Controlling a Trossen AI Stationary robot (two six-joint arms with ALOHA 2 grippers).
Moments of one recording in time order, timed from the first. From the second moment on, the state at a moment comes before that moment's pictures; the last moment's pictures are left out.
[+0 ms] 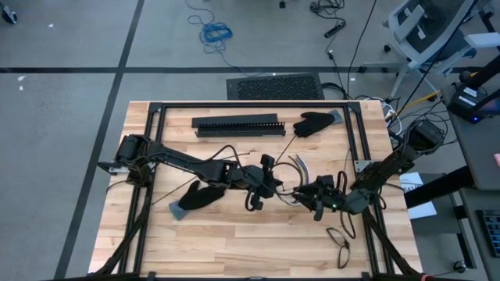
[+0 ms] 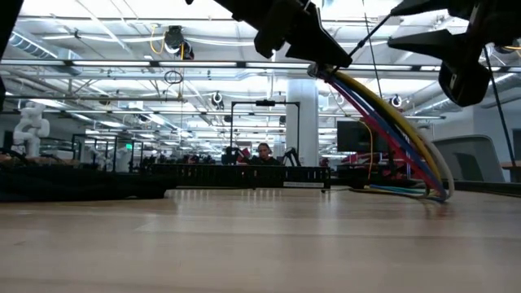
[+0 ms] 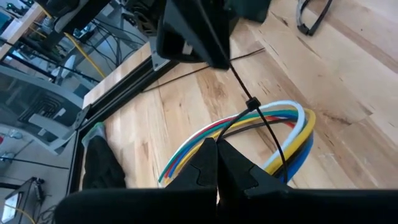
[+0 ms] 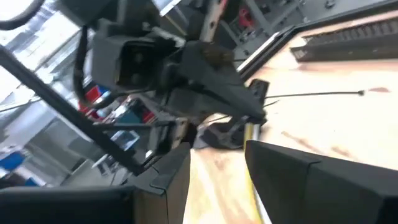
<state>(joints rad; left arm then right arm) -0.16 1.84 1.35 -0.03 -0.22 0.56 0.72 1.29 0.33 0.89 0.95 0.80</state>
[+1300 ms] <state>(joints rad) -0.15 1.84 1.35 -0.03 -0.22 0.56 0.72 1.24 0.33 0.93 1.07 0.46</state>
